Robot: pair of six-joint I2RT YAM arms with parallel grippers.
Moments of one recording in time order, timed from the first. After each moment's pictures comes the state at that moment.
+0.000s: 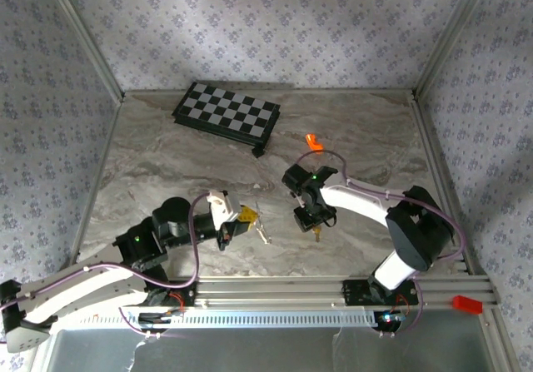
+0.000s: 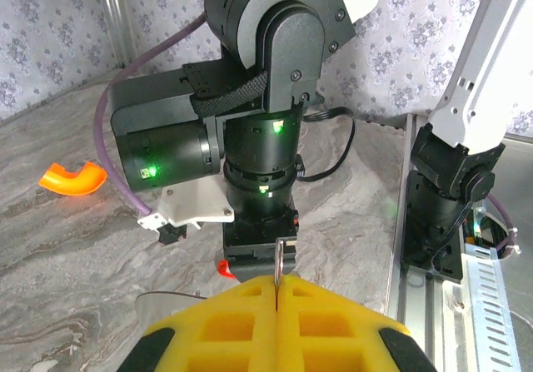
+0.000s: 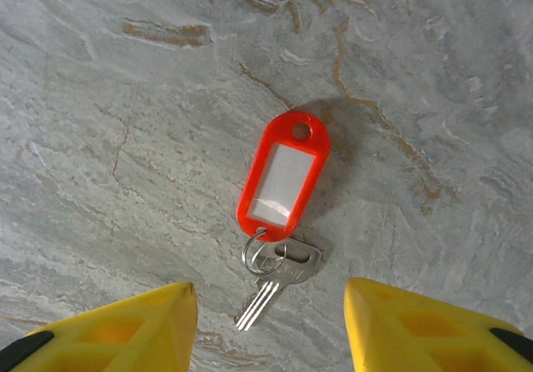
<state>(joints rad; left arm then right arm) -1.06 0.65 0.58 -0.14 0.18 -0.03 0.77 1.59 1.00 -0.96 0.06 0.25</state>
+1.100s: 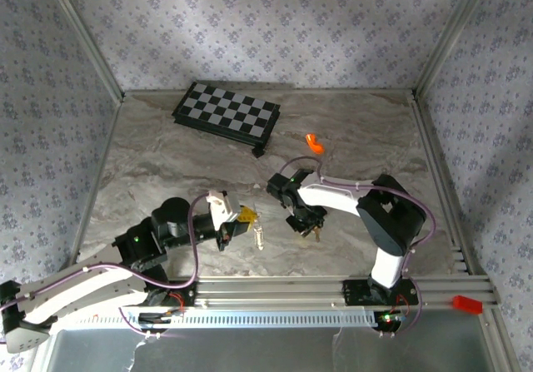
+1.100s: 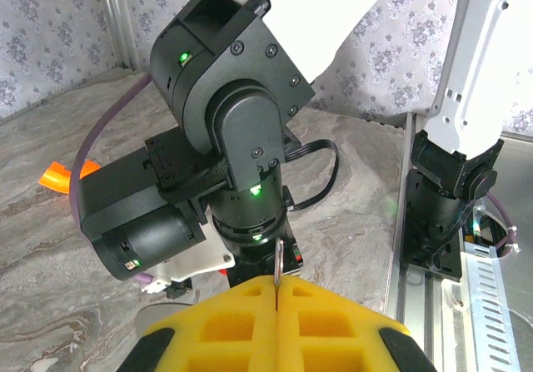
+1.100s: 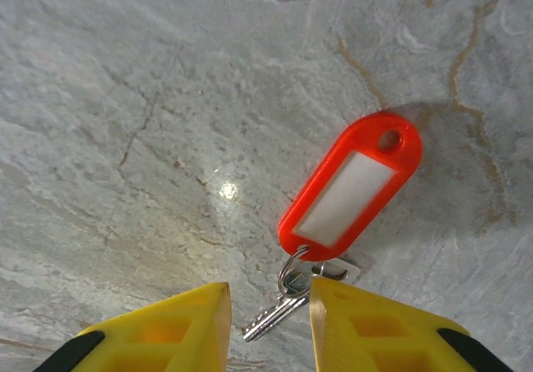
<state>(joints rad) -1.06 0.64 0.58 -0.14 0.18 -0.03 0.86 1.78 1.11 -1.07 0.12 0.20</state>
